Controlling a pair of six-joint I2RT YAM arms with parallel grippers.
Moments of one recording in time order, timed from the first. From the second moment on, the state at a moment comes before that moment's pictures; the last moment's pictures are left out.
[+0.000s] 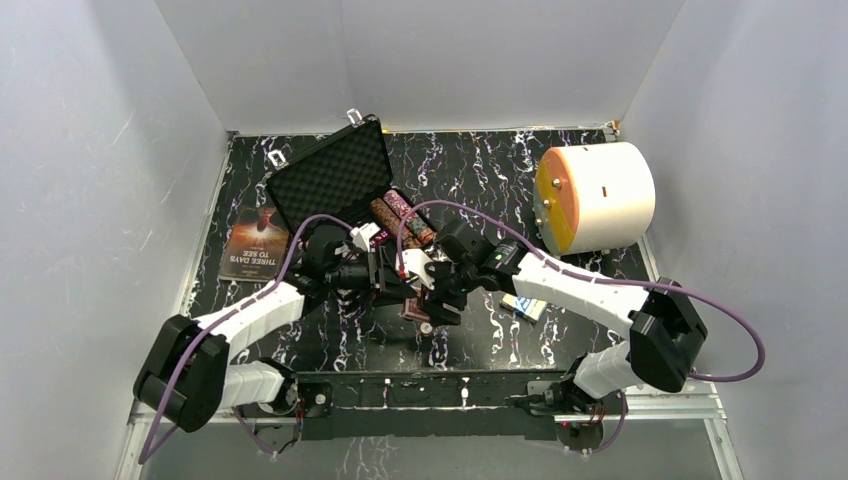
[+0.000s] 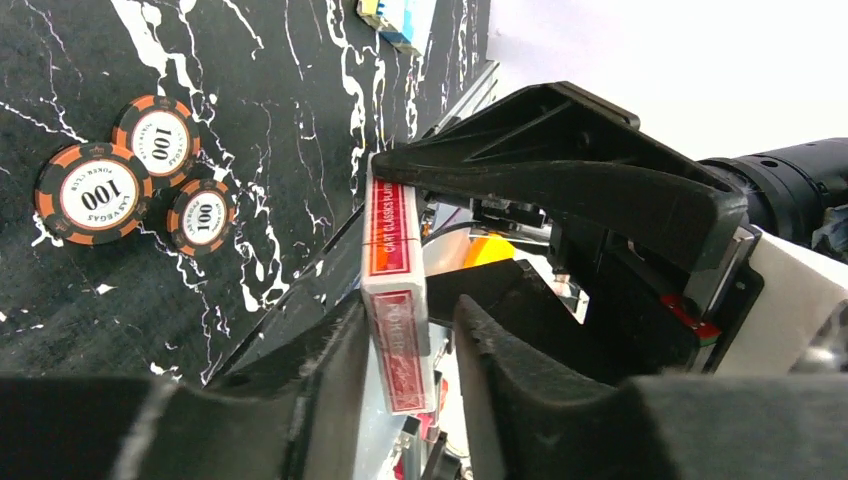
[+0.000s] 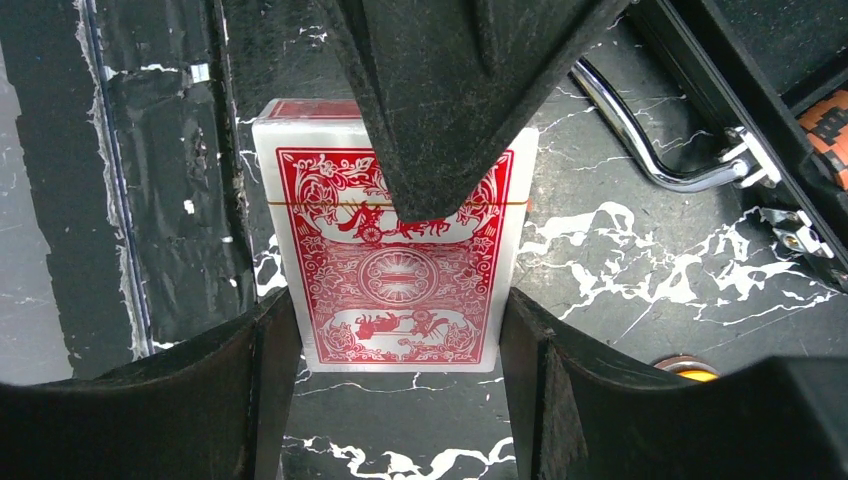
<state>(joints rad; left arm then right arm) -0.49 1.22 0.54 0.10 0.83 -1.04 0.95 1.41 1.03 -0.58 -0.43 -0.45</state>
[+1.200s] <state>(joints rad) -0.13 1.34 0.82 -0.15 0.25 -0.91 0.96 1.17 0.90 -0.21 -0.11 0.03</state>
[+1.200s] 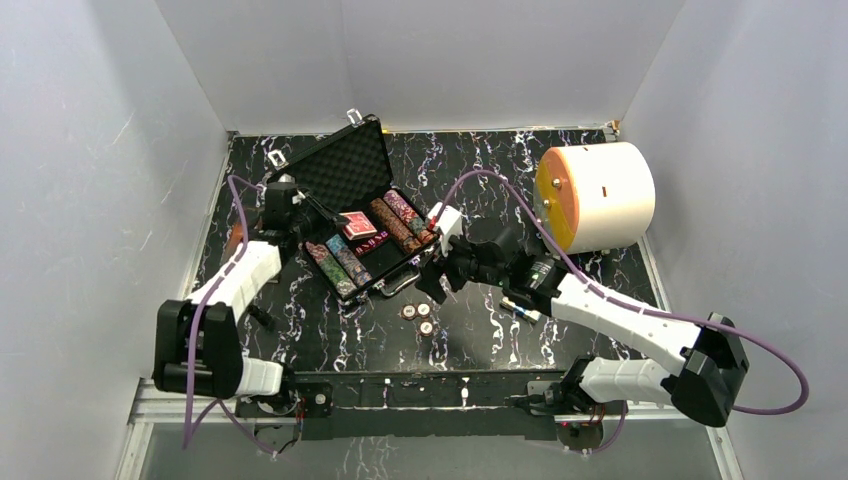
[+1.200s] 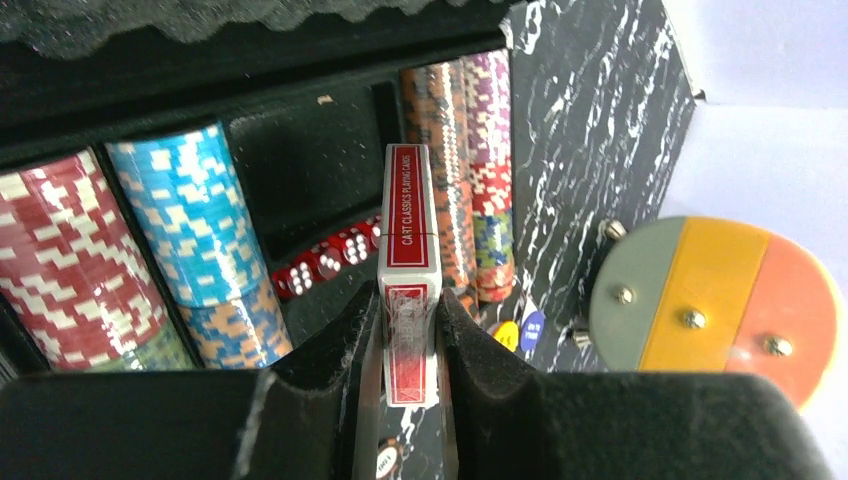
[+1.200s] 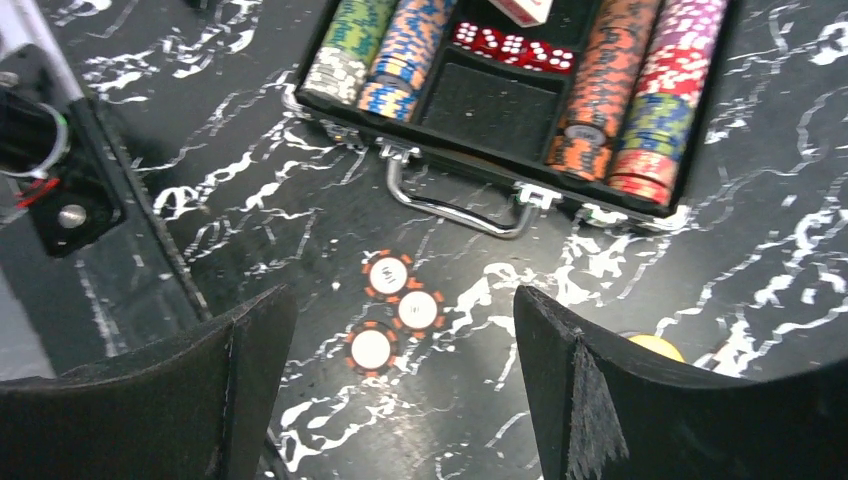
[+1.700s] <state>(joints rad) -0.13 1.45 0.78 0.03 0.12 -0.98 0.96 1.10 0.86 -0.17 -0.20 0.07</state>
